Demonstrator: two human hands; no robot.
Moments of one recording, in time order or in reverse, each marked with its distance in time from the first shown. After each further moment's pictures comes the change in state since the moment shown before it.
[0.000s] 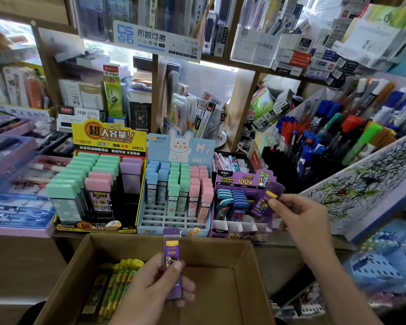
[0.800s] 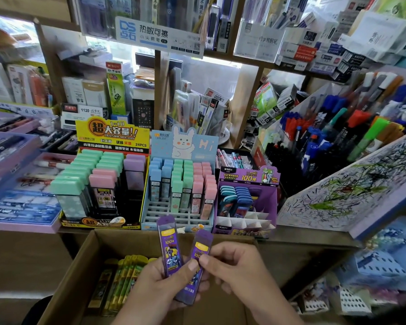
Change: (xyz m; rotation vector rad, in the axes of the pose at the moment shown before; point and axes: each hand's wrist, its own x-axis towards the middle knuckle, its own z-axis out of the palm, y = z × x) left_hand 0.001 -0.002 0.005 -0.087 -0.106 -0.084; right_hand -0.102 -0.028 0.076 0.255 -0.596 0.429
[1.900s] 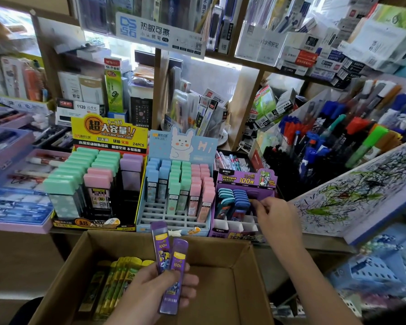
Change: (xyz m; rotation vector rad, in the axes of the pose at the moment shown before) left_hand -0.001 0.015 -0.004 -0.153 0.059 -0.184; right_hand 0.087 -0.013 -0.099 -1.076 0.696 -0.159
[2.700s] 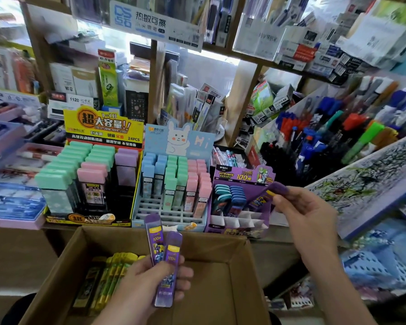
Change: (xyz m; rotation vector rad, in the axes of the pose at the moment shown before) left_hand -0.001 0.003 0.003 -0.029 0.051 0.009; right_hand -0.031 0.008 -0.057 0.920 0.140 -0.021
